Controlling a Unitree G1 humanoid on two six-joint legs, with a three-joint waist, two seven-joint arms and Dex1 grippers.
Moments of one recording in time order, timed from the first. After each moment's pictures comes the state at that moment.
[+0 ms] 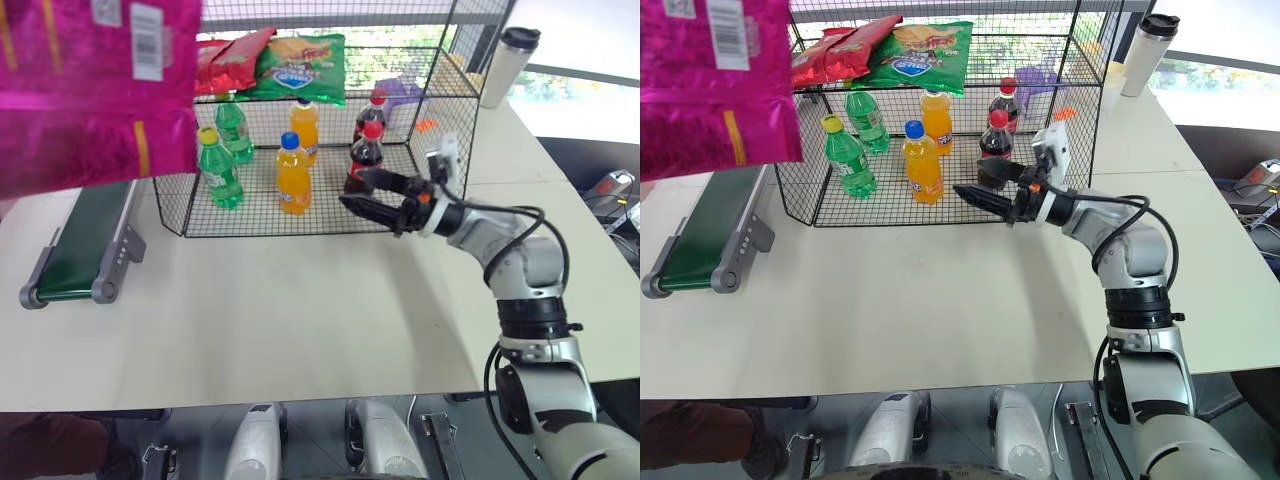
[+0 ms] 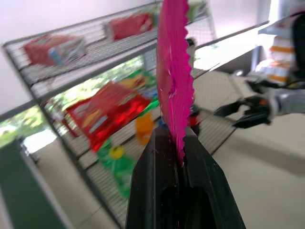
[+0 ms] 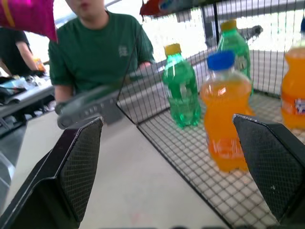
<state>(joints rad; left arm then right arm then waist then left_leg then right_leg) -0.49 1.49 1.08 -0.14 -1.13 1.25 -1.04 -0.72 -0.44 -0.10 0.08 0.64 0.64 0.95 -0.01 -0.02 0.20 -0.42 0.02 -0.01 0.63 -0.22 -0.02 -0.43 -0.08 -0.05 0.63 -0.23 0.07</state>
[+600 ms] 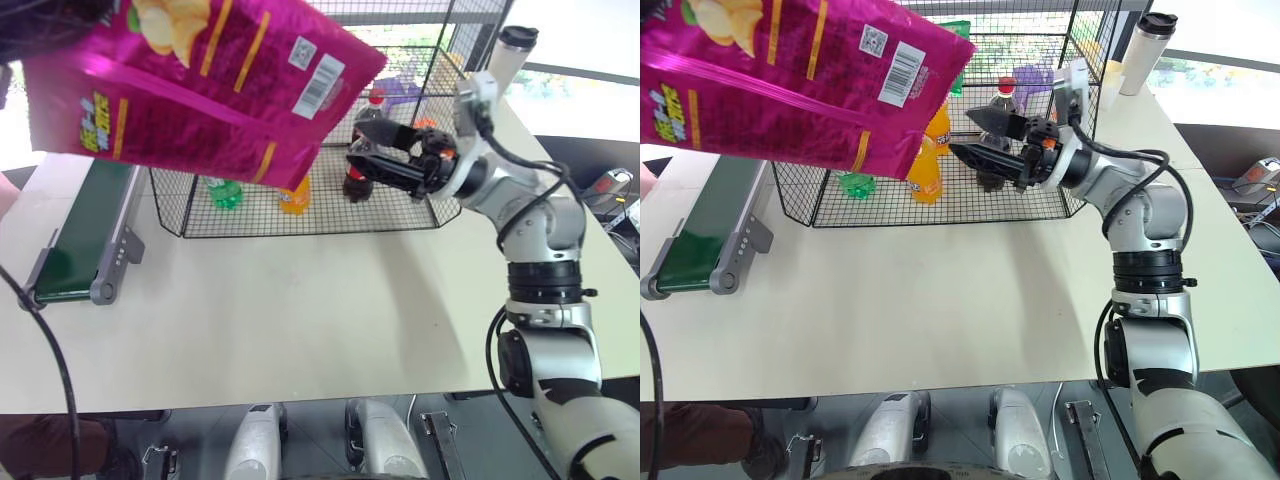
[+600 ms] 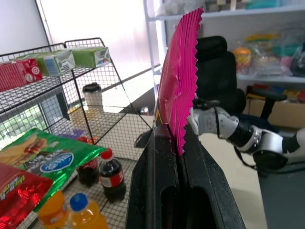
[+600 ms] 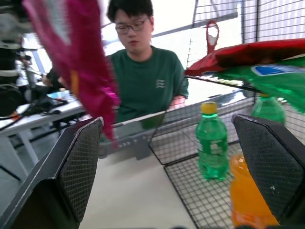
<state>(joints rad) -0.93 1.24 0.40 -0.04 -1.27 0.99 -1.00 -0.90 -0.40 -0.10 0.20 0.69 0.60 1.11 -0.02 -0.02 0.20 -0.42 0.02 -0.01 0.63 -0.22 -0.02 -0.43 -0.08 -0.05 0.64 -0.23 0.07</state>
